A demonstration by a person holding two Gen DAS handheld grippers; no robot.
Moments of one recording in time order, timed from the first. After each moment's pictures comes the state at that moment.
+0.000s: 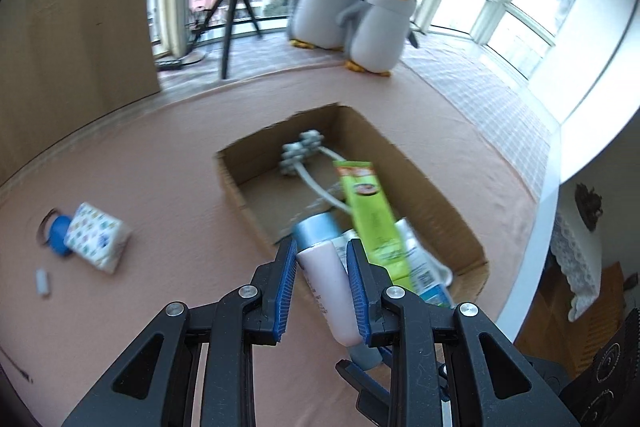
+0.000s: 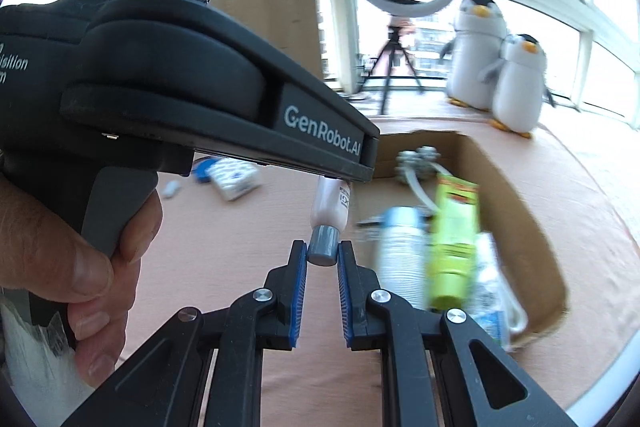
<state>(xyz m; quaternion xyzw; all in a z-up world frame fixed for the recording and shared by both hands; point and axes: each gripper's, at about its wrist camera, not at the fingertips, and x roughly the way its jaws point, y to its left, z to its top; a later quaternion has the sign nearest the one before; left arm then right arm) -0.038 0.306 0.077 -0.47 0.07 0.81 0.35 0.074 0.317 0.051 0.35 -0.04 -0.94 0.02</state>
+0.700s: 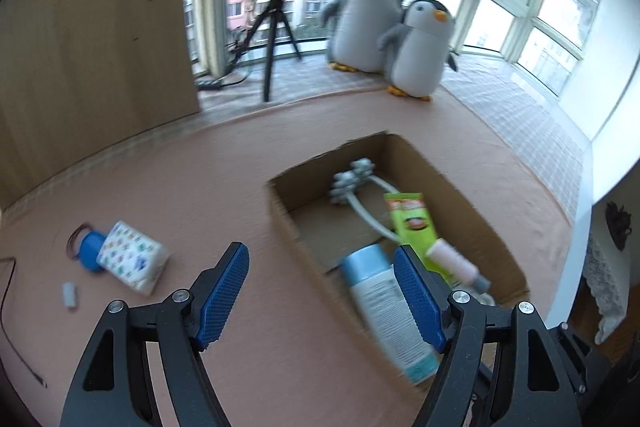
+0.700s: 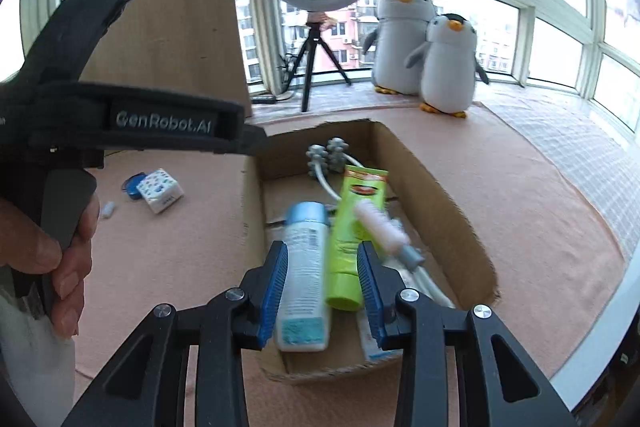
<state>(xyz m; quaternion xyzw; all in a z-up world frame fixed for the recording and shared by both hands) -0.061 0.277 0.071 -0.44 0.06 0.85 0.28 0.084 0.355 0.050 0.35 -0.06 -0.93 -0.06</state>
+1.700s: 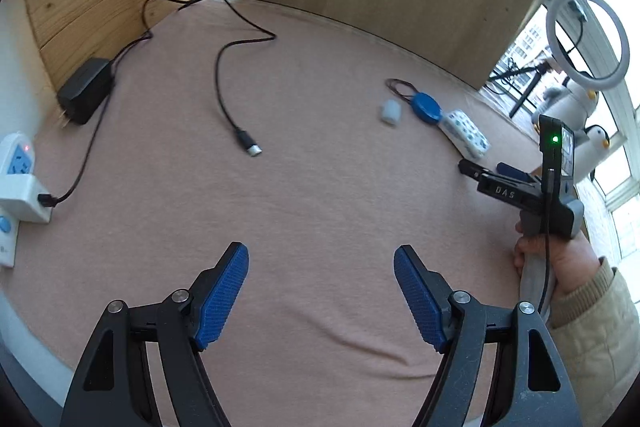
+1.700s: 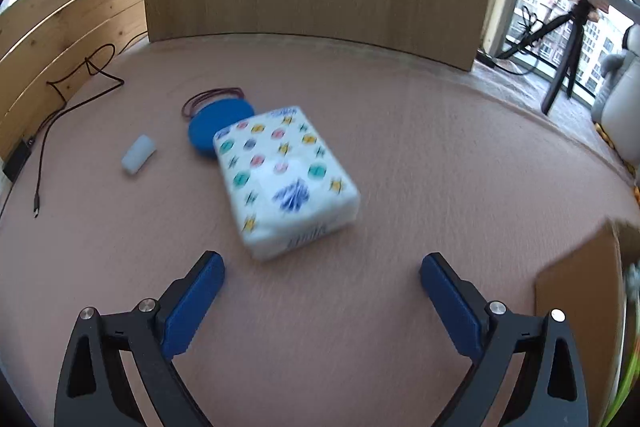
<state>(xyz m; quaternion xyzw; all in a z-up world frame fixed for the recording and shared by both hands) 0.040 -0.085 0.001 -0.49 -0.16 0.86 0.02 -0.122 0.183 -0.046 0.46 0.08 -0.87 0.14</state>
